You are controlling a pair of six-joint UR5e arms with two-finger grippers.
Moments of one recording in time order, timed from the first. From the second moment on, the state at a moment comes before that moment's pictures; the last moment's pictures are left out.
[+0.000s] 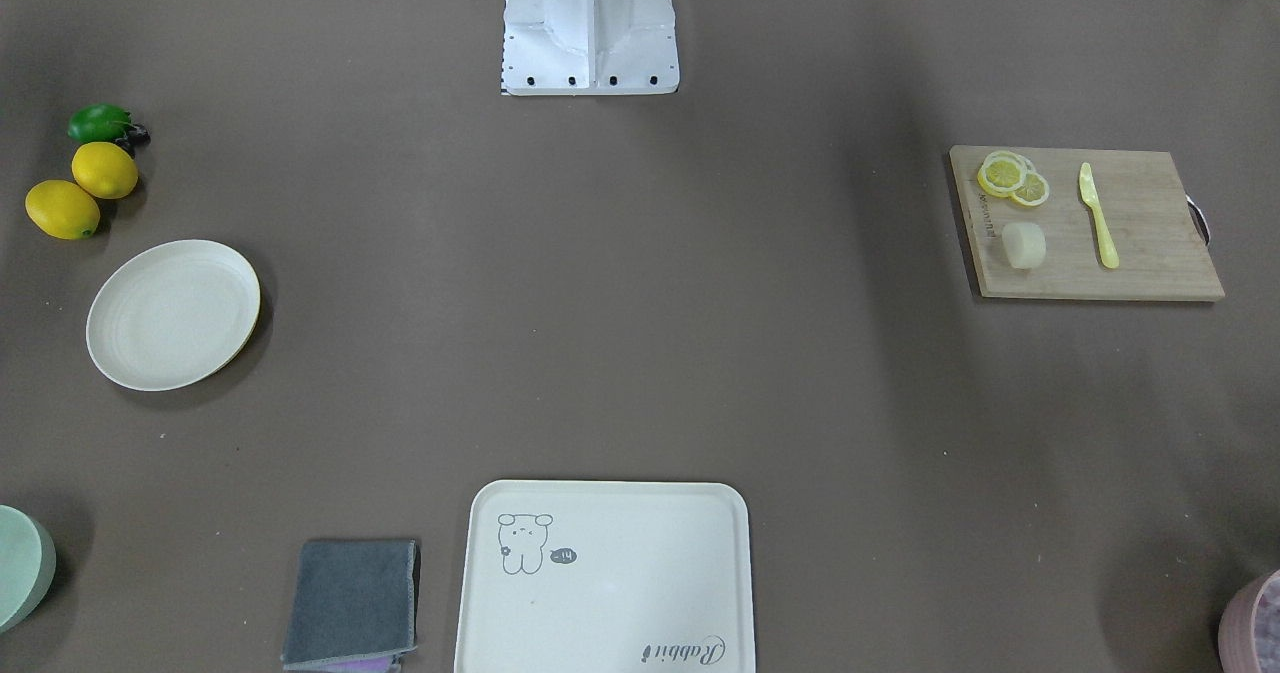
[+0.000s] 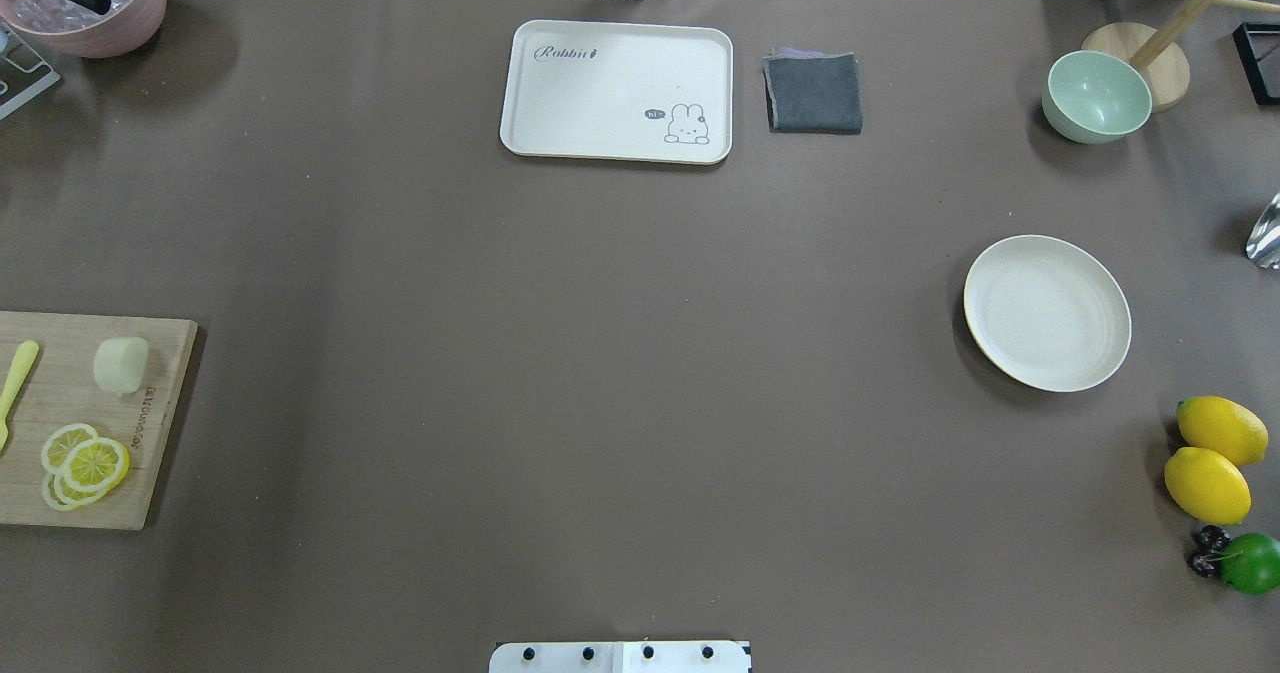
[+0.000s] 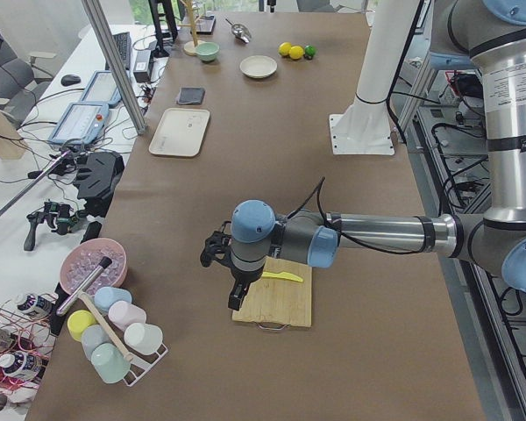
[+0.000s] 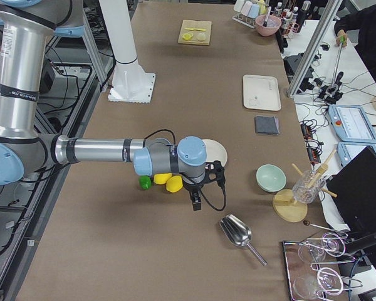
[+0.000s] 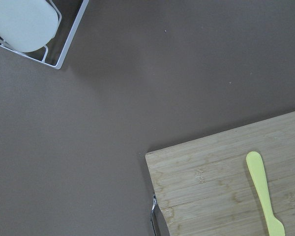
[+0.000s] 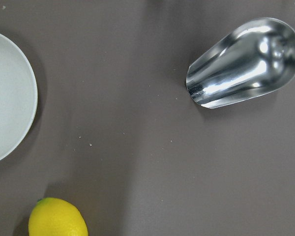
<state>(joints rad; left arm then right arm) -1.55 -1.38 -1.78 -1.74 -2.32 0.16 1.52 -1.80 1.81 -1.46 2.35 -0.09</state>
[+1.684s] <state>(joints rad) -1.54 -1.37 -1.79 -1.76 -2.33 0.15 1.53 -1.81 1.82 -1.46 2.37 -0.09</state>
